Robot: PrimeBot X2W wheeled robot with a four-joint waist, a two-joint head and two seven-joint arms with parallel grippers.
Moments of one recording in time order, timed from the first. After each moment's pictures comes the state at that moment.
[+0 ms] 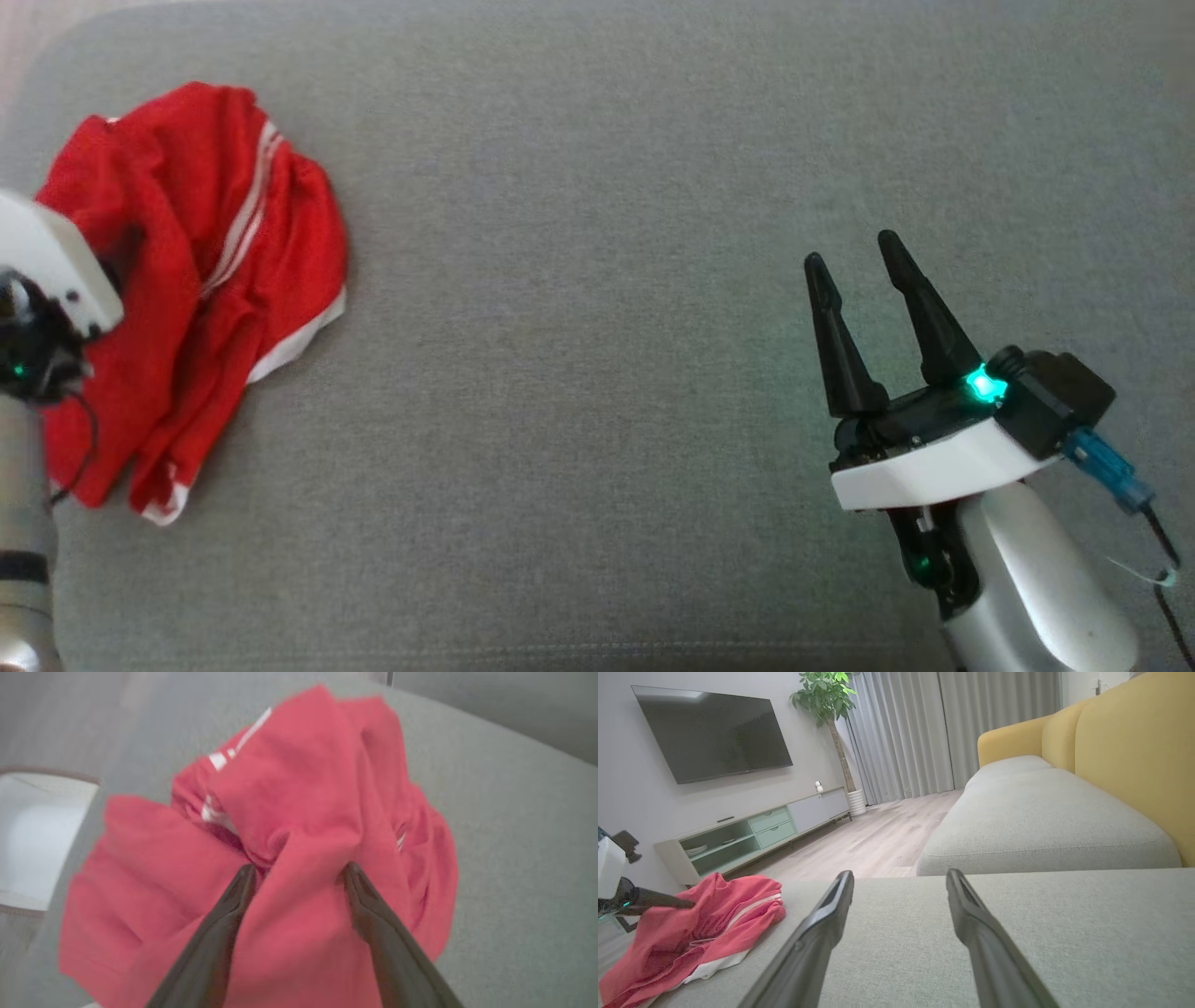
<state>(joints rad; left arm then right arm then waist) -0.73 0.36 0.06 0.76 -0.42 -0.12 0.57 -0.22 -0.13 0.31 0.12 0.33 0.12 -0.25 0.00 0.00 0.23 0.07</state>
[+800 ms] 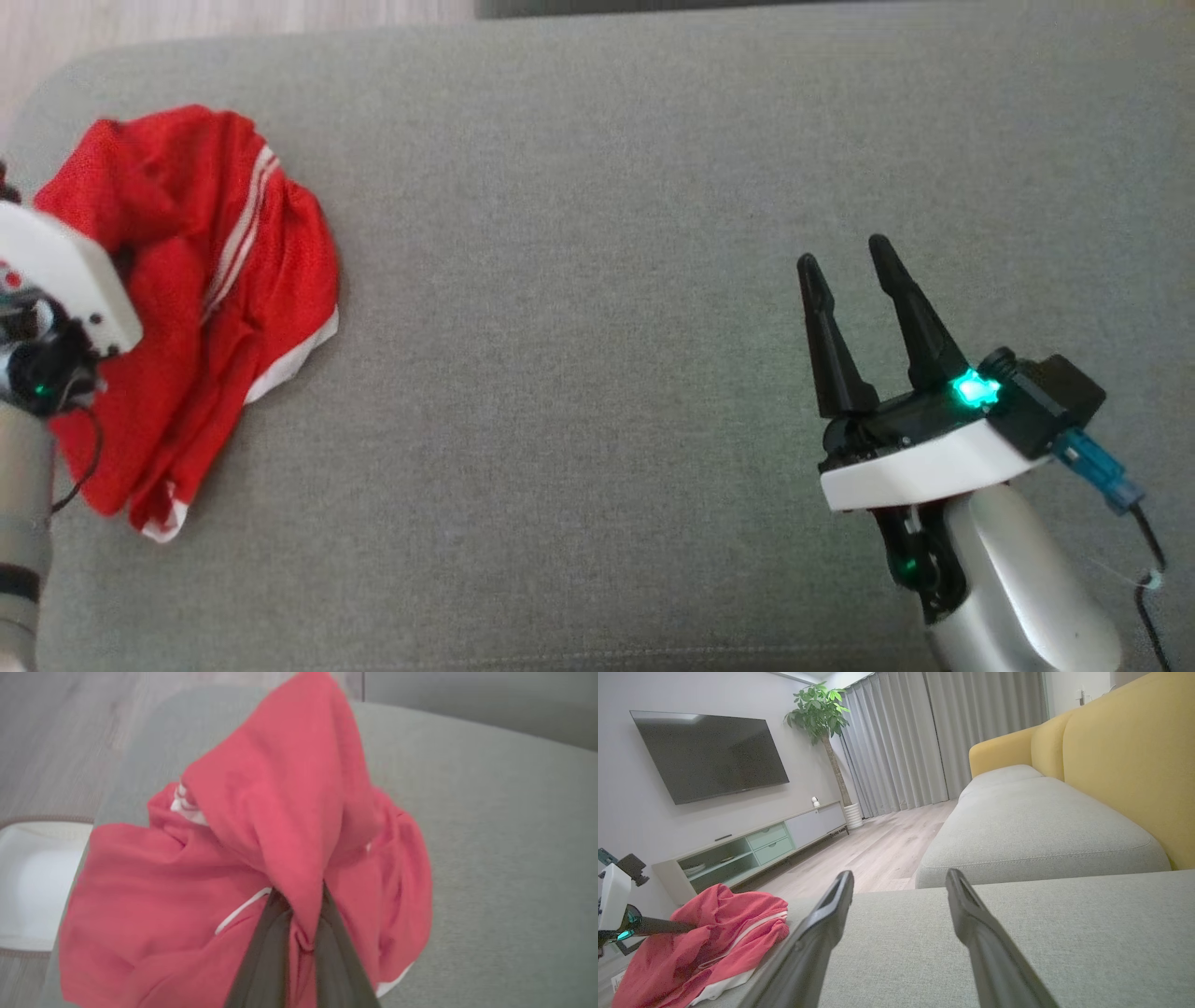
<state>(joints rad) -0.73 0.43 -0.16 0.83 -0.52 -0.13 0.47 -0.22 -0.10 0.31 0.14 0.36 0.12 -0.25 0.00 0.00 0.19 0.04</state>
